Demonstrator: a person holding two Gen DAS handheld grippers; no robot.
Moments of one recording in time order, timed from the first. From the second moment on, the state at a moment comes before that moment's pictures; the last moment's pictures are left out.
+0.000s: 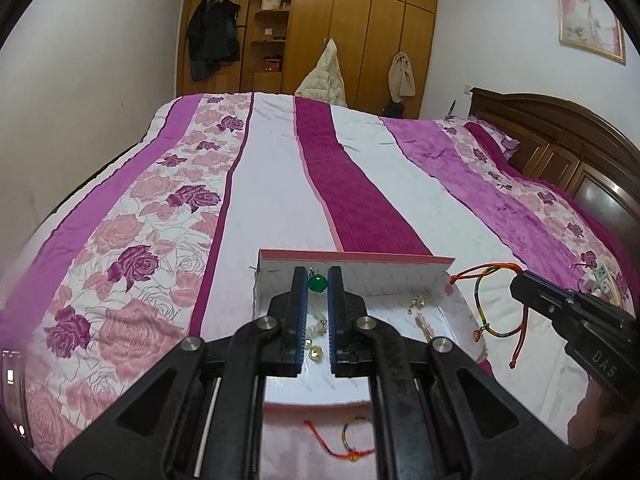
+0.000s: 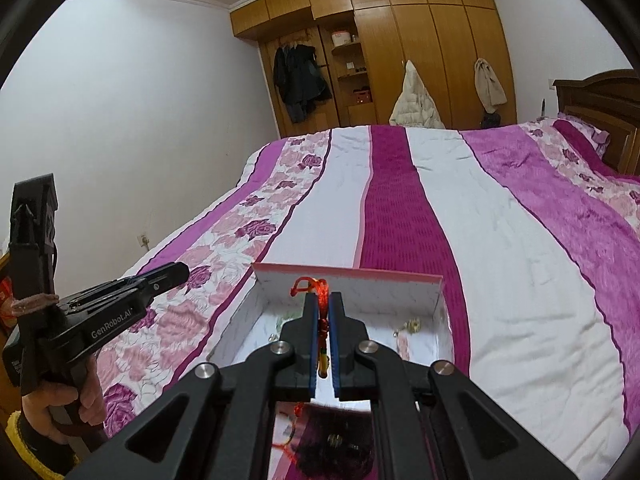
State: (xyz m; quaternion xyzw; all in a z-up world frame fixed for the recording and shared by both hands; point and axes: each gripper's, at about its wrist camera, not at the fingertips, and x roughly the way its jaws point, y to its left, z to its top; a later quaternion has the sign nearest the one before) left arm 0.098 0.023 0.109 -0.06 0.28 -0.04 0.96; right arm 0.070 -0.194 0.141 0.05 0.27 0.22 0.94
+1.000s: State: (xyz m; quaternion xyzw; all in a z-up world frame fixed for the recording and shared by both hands) left arm 0.167 0.013 -0.007 -0.05 0.40 -0.02 0.92; right arm 0.163 -0.195 0.014 0.06 0.41 0.15 0.90
